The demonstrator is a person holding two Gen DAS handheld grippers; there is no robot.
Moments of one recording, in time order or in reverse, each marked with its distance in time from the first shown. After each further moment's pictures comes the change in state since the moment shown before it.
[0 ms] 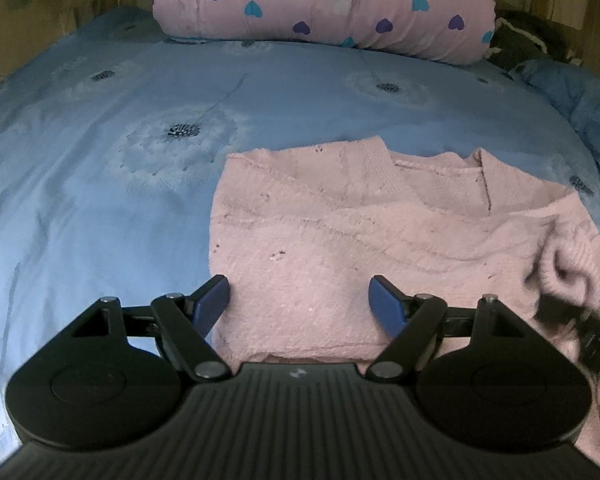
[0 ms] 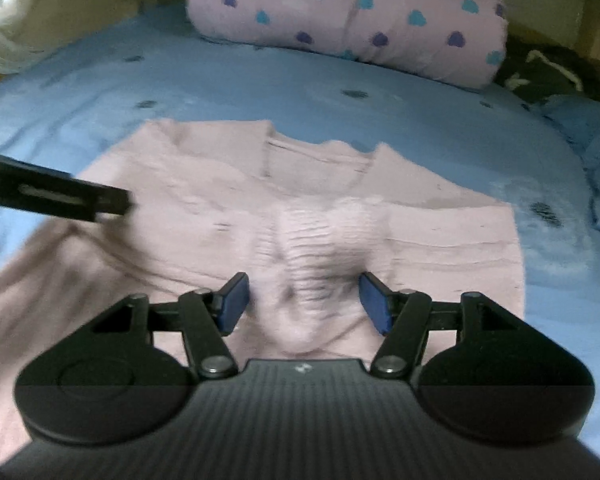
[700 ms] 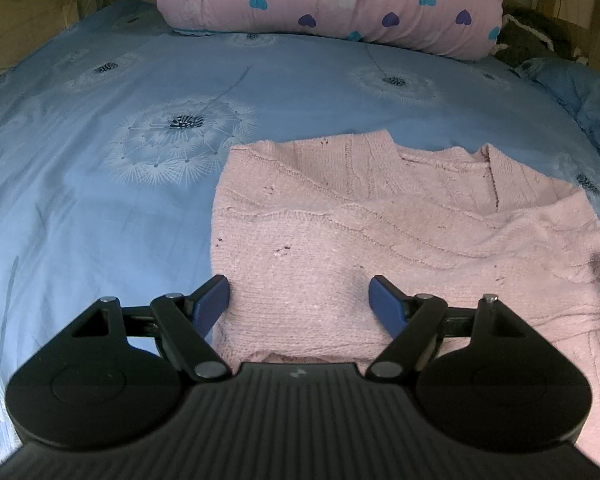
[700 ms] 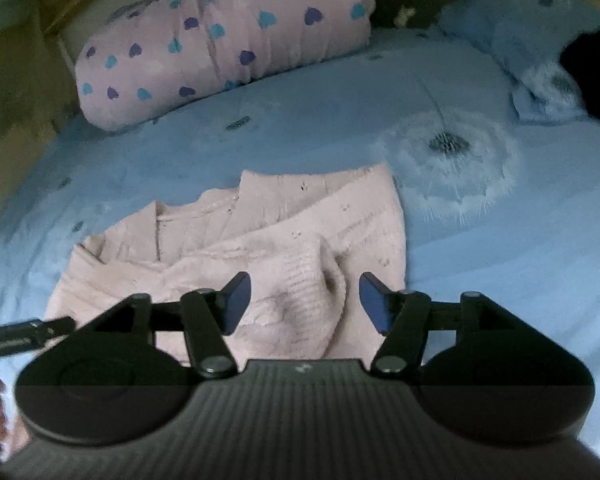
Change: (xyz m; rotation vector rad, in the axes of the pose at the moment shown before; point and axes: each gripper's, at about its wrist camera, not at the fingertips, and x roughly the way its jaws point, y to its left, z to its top) left arm 0.006 0.001 -0.001 -0.013 0.021 0.013; right arm -0.008 -0.105 -0.005 0.398 -0.035 -0.013
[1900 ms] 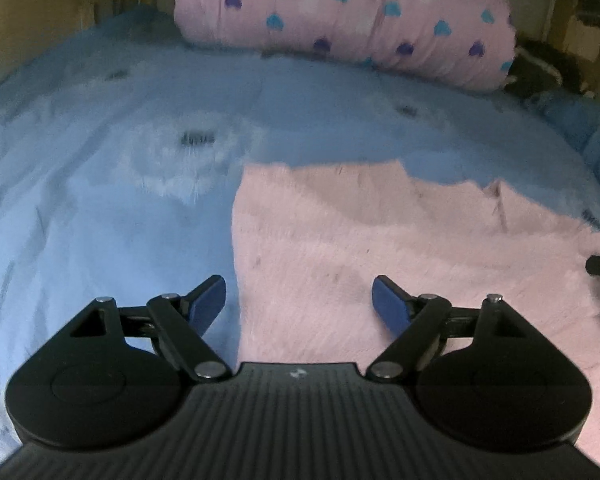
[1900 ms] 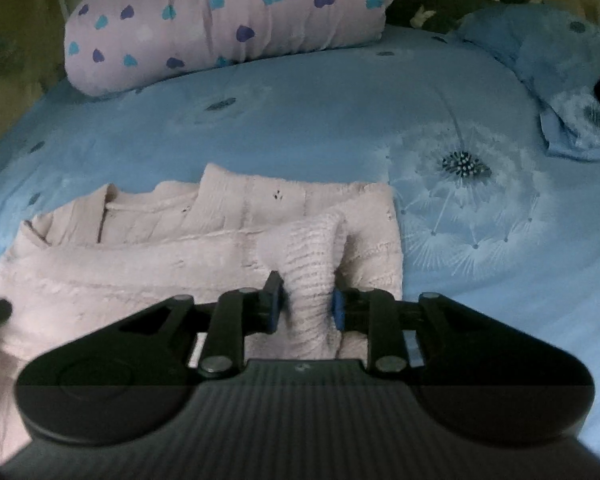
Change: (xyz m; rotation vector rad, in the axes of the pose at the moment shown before) left arm 0.000 0.012 0.004 -0.055 -0.103 -0.009; right arm 0.051 -0.015 0.025 -0.102 0.028 -0.040
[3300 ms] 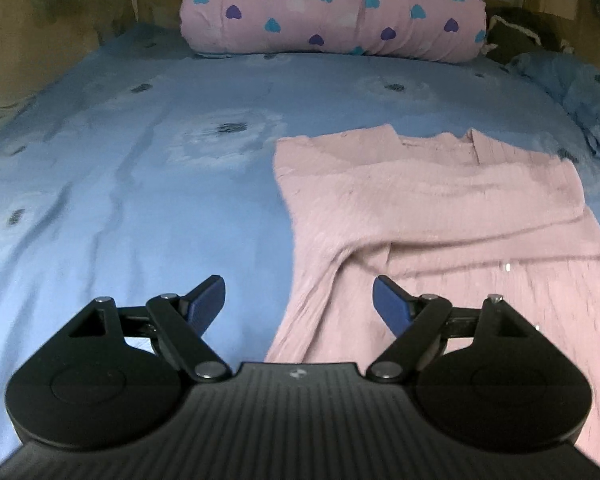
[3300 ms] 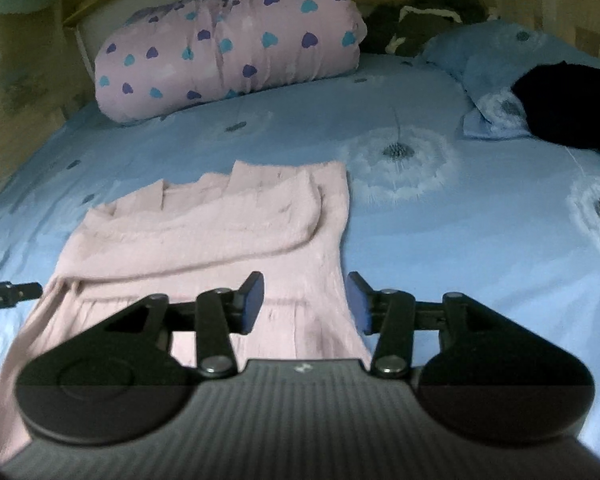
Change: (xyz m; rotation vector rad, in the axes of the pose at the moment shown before) left arm -0.107 0.015 -0.048 0.124 0.051 0.067; right arm -0.154 -0.013 -0.081 0.065 -0.075 0.019
